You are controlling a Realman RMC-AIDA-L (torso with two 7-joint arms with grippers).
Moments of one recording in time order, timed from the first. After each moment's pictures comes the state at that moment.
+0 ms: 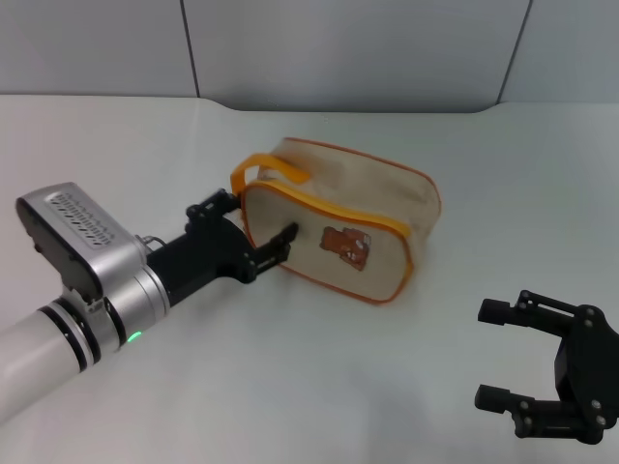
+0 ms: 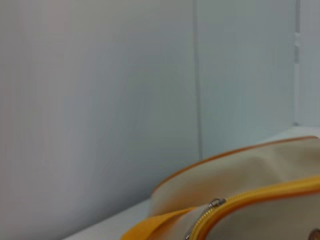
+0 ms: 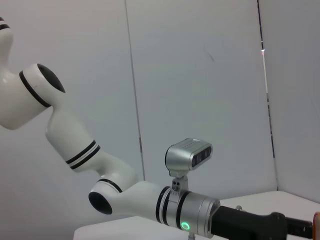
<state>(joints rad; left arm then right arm) -0.64 -2.08 -0.25 -0.07 2.37 1.07 -0.40 0.39 2.05 -0.39 -0.46 -2.14 -1.97 0.87</state>
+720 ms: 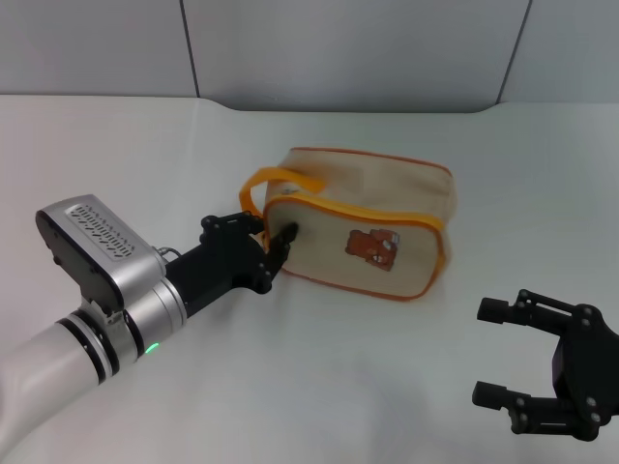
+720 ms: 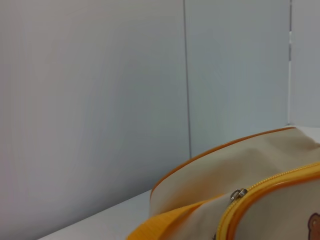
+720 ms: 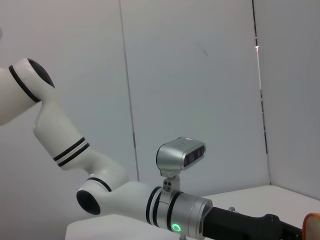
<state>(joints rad) -0.62 -2.08 -0.31 -0.15 2.40 1.02 -0.34 0.39 2.05 -0.39 -0.46 -2.14 -1.95 0.86</state>
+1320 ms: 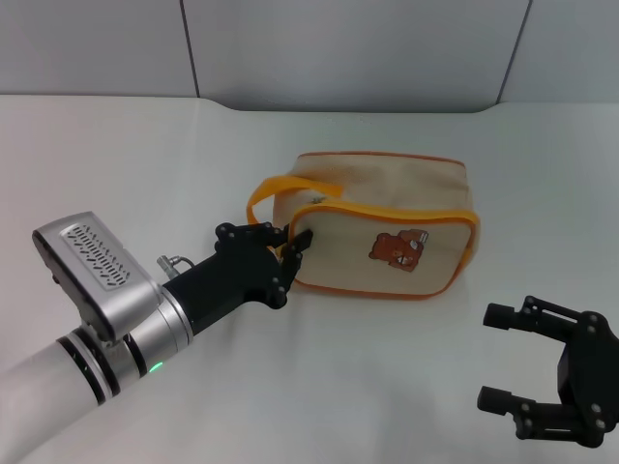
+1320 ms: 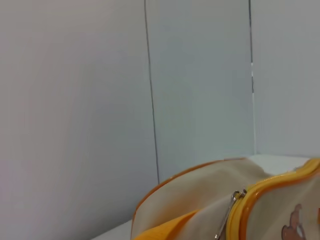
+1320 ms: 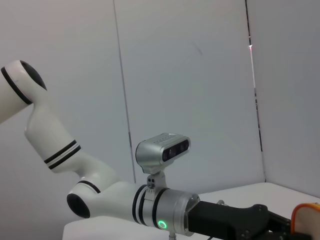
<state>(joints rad) -0.58 -2.08 -0.31 -0.17 2.44 1.14 -0.31 0.37 2.05 -0.39 -0.46 -2.13 -1.95 0.86</state>
